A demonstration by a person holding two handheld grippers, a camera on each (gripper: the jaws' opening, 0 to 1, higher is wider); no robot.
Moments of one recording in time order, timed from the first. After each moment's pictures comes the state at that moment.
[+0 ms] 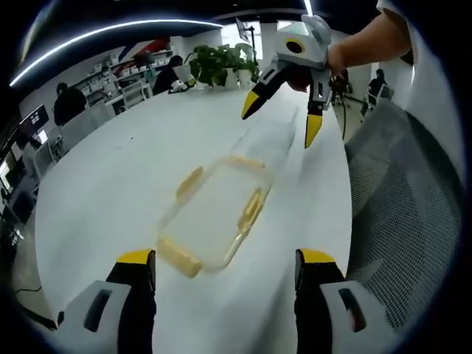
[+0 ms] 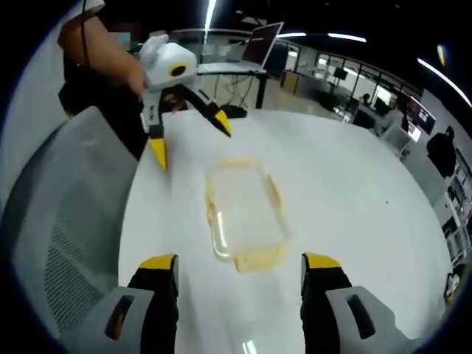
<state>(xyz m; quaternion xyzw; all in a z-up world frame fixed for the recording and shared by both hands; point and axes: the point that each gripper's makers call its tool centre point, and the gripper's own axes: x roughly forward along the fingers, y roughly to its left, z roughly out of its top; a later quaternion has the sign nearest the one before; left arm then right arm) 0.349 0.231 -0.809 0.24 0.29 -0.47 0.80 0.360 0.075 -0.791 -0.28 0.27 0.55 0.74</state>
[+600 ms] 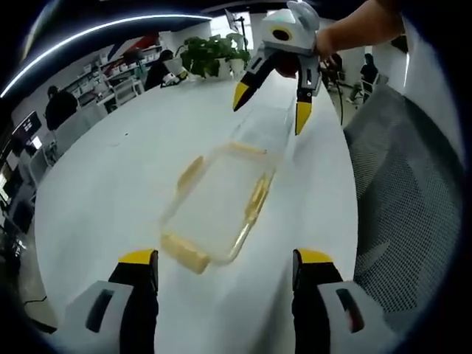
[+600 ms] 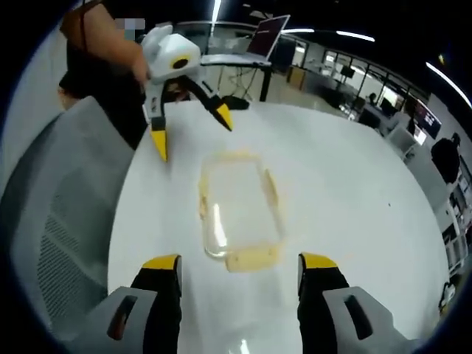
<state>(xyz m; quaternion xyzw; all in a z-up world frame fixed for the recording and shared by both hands) 0.357 0.239 -0.821 0.27 0.31 -0.48 0.78 0.373 0.075 -0.802 -0.31 0.28 0.55 0.72</state>
